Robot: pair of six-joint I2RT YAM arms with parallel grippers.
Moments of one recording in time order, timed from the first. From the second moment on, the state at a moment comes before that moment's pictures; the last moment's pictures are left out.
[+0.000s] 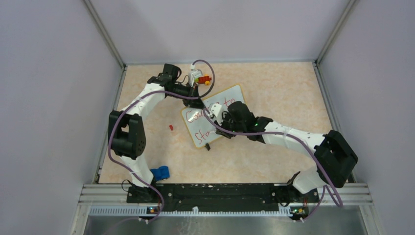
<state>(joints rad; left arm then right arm) -0.26 1.81 1.47 -0.69 1.00 0.24 0.83 1.46 0.93 -0.13 -0.21 -0.26</state>
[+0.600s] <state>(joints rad) -0.26 1.81 1.47 -0.69 1.00 0.24 0.83 1.46 0.91 -0.13 -0.23 -0.30</state>
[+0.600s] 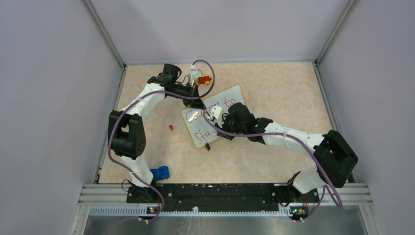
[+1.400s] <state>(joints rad) -0.26 1.81 1.47 -0.69 1.00 0.24 0.83 1.41 0.92 -0.14 -0.20 -0.30</state>
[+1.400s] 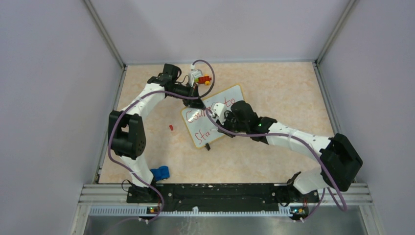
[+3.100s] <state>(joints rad) -0.26 1.81 1.48 -0.70 1.00 0.24 0.80 1.44 0.91 -0.14 -0.23 -0.29</state>
